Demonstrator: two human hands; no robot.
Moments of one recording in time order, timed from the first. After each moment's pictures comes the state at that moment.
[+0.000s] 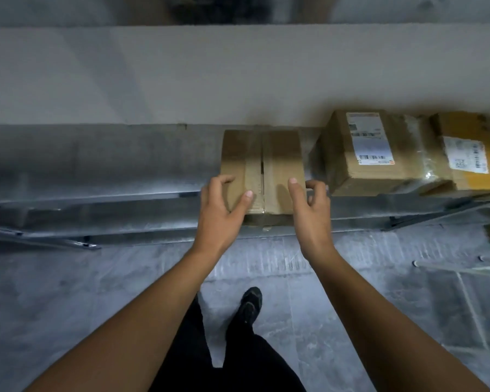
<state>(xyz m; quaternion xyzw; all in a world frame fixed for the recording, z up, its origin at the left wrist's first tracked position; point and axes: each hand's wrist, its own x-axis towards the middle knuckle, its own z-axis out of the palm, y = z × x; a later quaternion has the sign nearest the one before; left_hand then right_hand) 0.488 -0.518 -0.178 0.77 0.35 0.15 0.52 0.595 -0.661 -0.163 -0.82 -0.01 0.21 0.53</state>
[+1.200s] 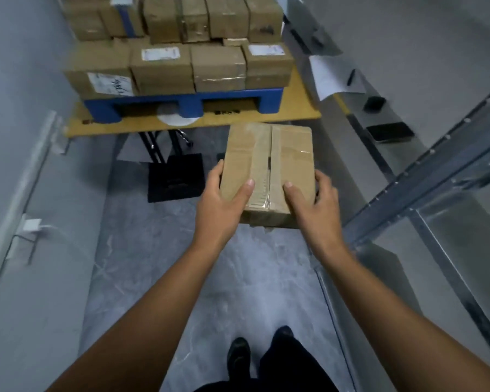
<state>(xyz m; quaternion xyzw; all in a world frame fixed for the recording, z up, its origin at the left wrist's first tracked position) -0.289 -0.306 -0.083 0.32 0.69 0.60 0.25 -0.124 -0.218 -0.069 -0.52 -0.67 0.41 0.34</state>
